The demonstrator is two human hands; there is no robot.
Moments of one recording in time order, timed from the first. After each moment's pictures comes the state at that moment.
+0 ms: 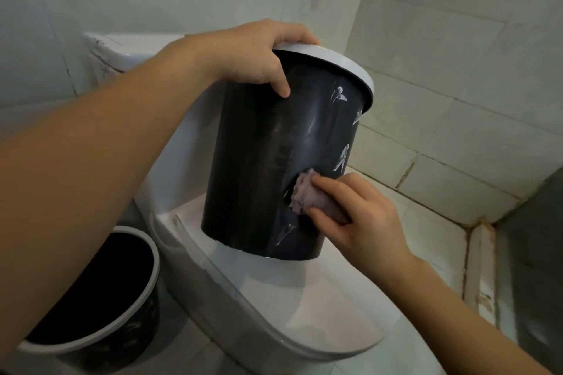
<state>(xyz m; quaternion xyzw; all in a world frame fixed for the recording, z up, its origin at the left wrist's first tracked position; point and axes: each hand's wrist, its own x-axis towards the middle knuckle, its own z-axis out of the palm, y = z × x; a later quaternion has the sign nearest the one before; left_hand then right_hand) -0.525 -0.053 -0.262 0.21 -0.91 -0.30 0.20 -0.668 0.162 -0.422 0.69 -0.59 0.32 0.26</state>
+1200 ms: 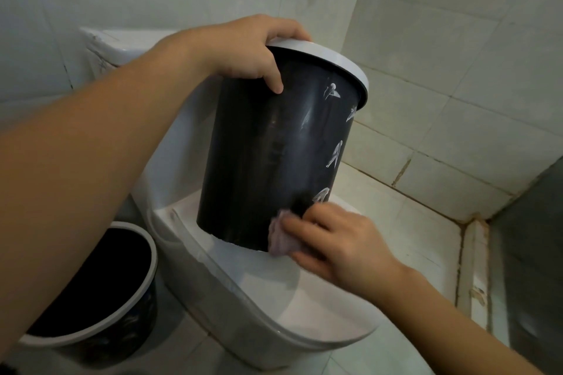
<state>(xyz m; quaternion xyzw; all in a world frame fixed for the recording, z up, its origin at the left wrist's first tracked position) -0.521 -0.048 -0.261 0.21 -0.91 -0.30 0.20 -0.655 0.181 -0.433 0.78 -0.53 0.19 0.25</state>
